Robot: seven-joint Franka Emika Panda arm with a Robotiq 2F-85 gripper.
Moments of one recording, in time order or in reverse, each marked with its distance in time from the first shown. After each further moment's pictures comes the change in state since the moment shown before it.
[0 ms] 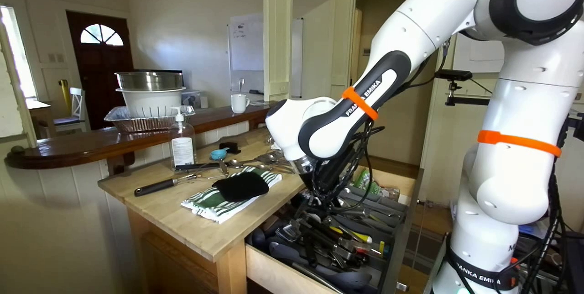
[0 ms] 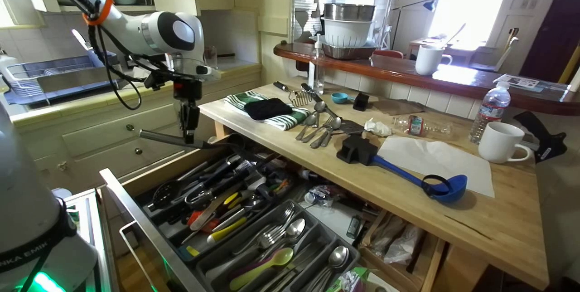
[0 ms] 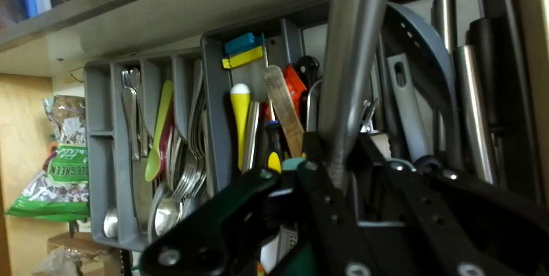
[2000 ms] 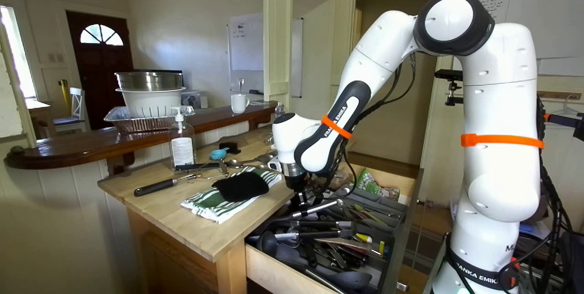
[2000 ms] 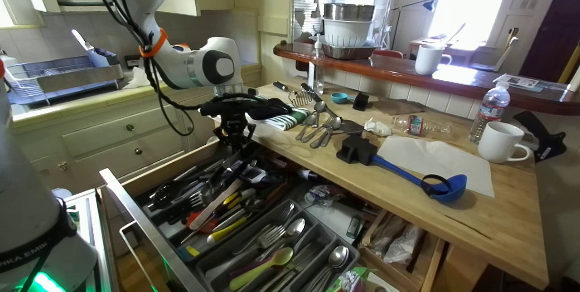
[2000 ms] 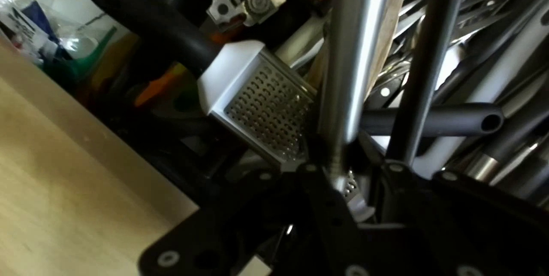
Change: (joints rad) arm -0.117 0.281 -0.117 0.090 -0.118 0.513 -0.987
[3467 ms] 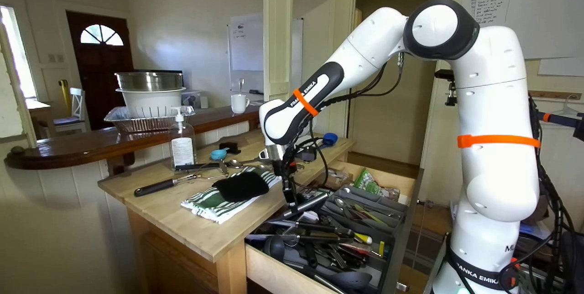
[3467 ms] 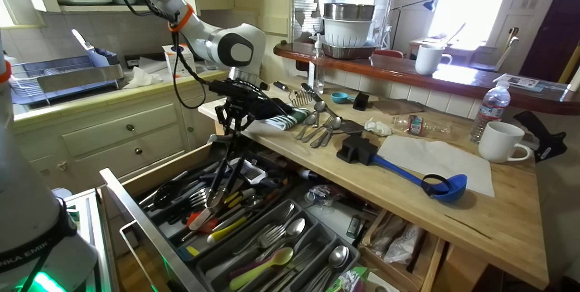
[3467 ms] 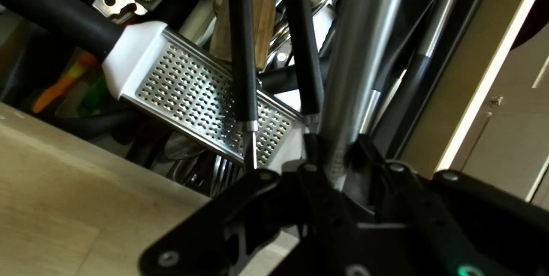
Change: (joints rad) arm -0.022 0.069 0.025 0.249 0.398 -0.362 -0.140
